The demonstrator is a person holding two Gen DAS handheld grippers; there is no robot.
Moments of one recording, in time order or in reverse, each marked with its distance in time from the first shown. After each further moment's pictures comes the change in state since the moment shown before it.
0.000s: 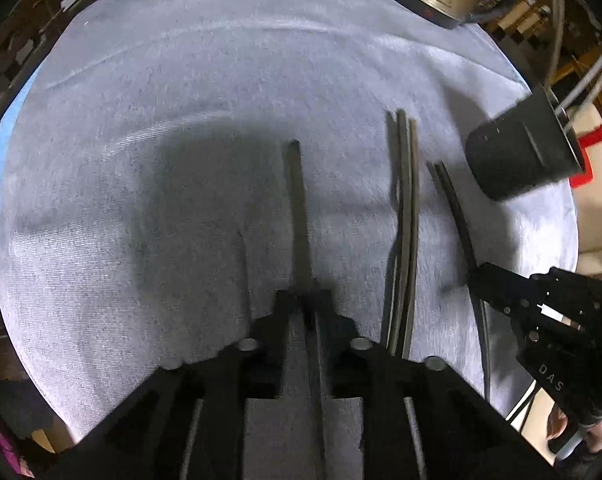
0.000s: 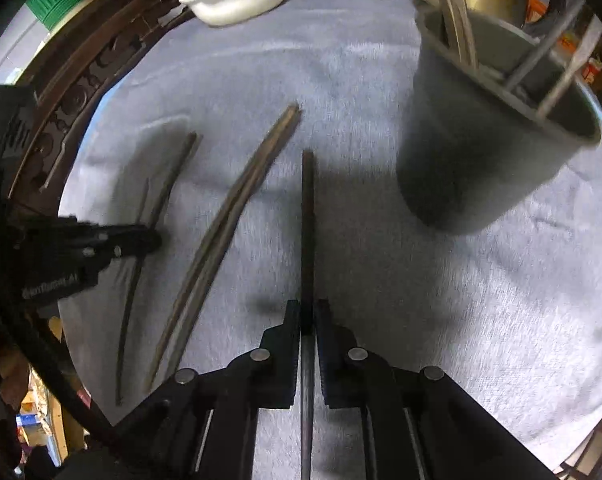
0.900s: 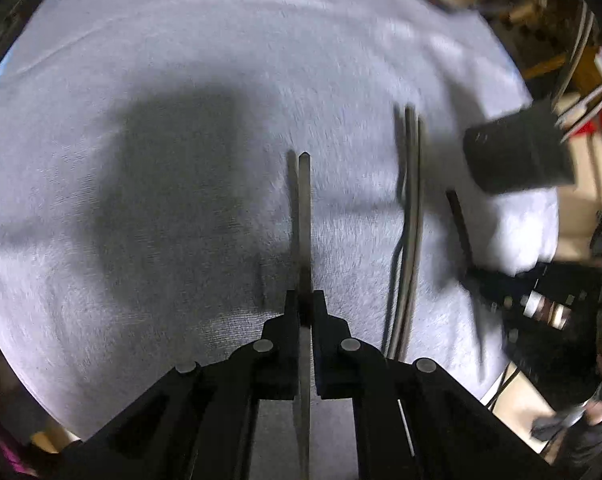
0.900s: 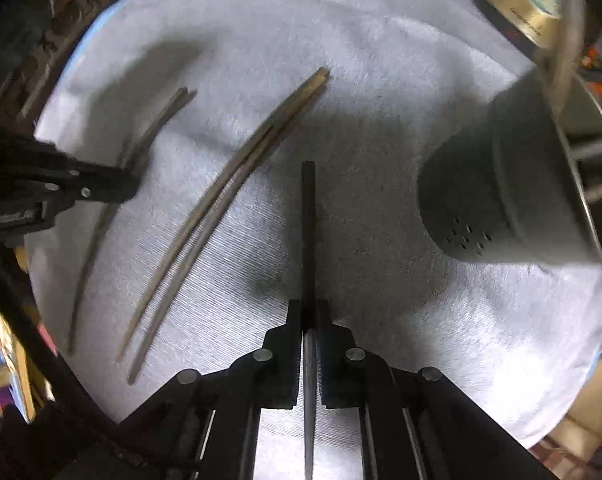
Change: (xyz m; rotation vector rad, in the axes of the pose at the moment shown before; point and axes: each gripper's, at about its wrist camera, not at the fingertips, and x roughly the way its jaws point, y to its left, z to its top) left arm 0.000 0.028 0.036 -0.003 0.100 -0.137; right arm 0.014 0.030 0.034 -0.166 0.210 -0.095
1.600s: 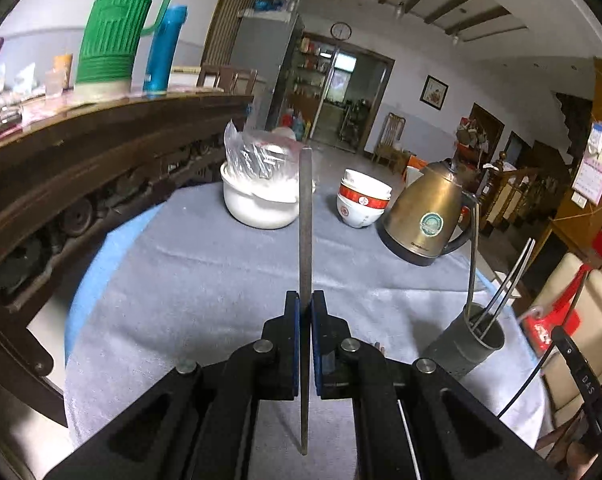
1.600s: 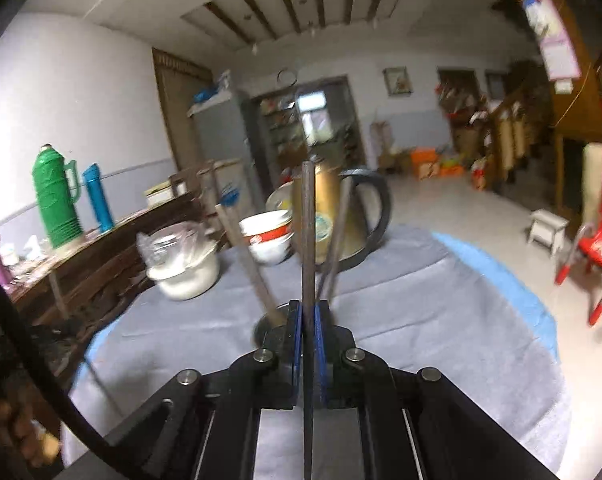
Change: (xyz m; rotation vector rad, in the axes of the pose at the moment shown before) left arm -0.118 -0.015 -0.093 -0.069 -0.979 0.125; right arm -0.132 -0.050 -0.158 0.475 -1.143 -0.180
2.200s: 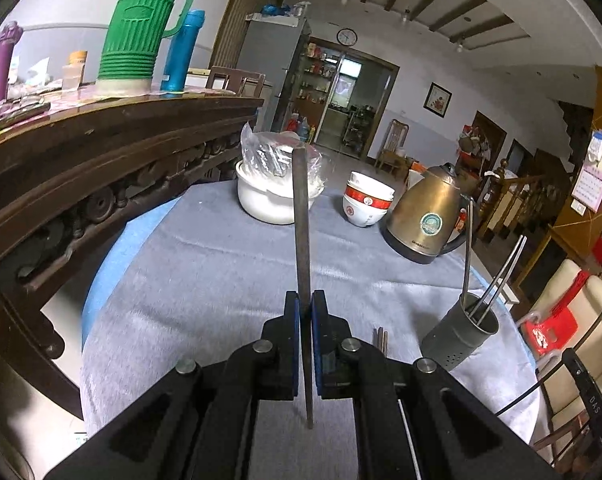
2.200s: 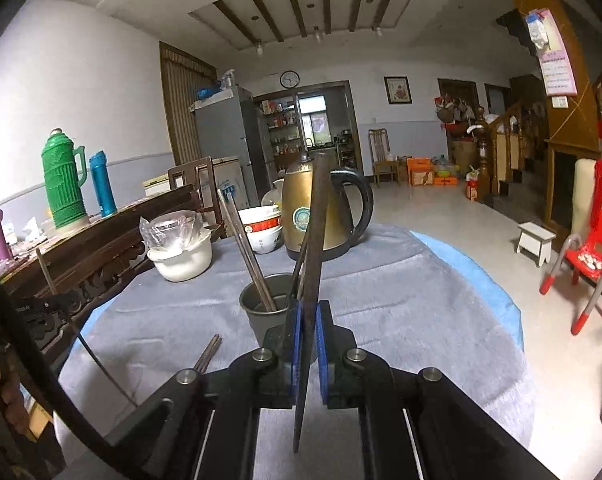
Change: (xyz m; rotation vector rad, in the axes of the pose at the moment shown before) left arm -0.042 0.022 -0.014 -0.039 -0.009 -0.003; right arm -0.052 -0.016 -0.020 -0.027 0.019 0.005
